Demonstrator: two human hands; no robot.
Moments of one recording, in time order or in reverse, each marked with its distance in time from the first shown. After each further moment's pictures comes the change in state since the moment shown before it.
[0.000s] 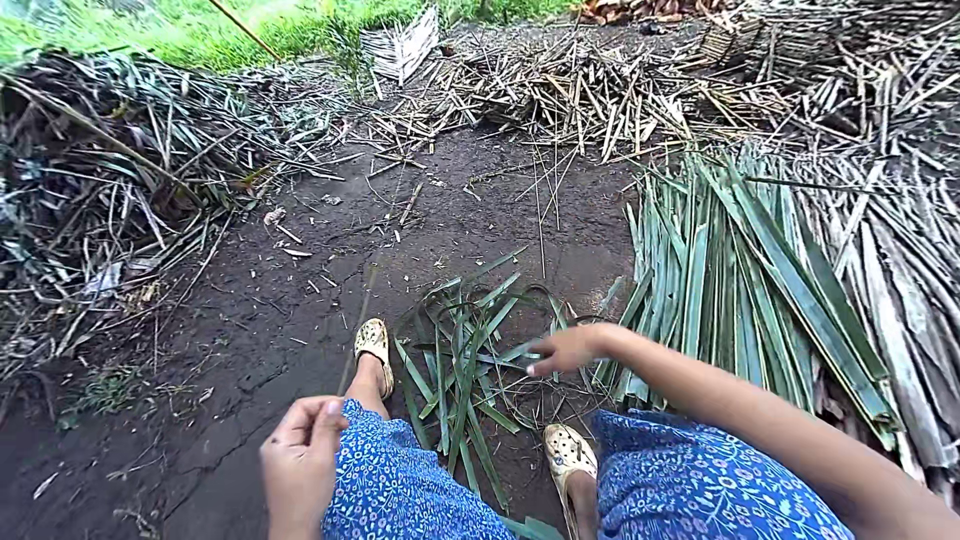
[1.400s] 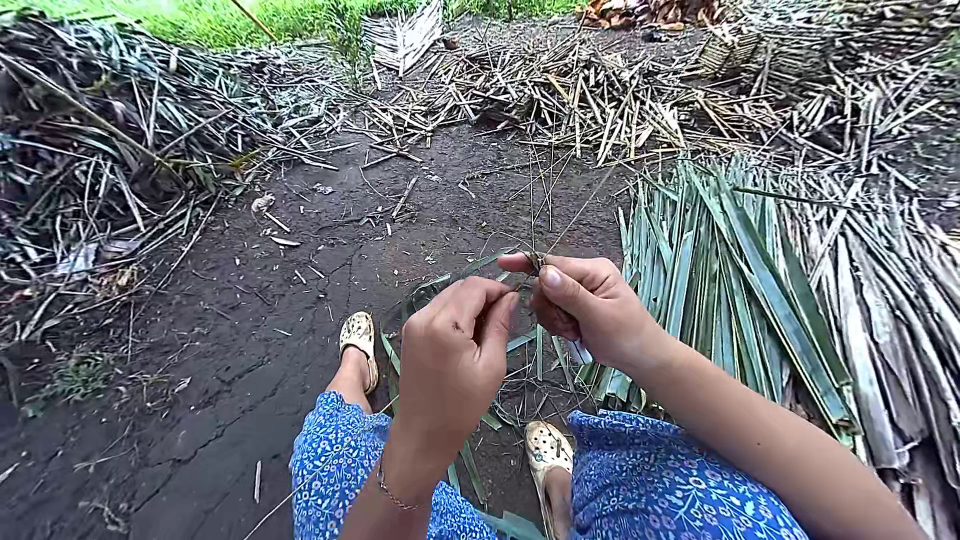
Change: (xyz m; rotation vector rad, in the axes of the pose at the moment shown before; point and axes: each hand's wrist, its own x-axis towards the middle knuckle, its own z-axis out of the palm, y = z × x) left_hand 0.028 0.140 0.123 0.015 -0.181 0.508; right_hand -0.092 -0.079 -0.001 0.744 0.662 -0.948
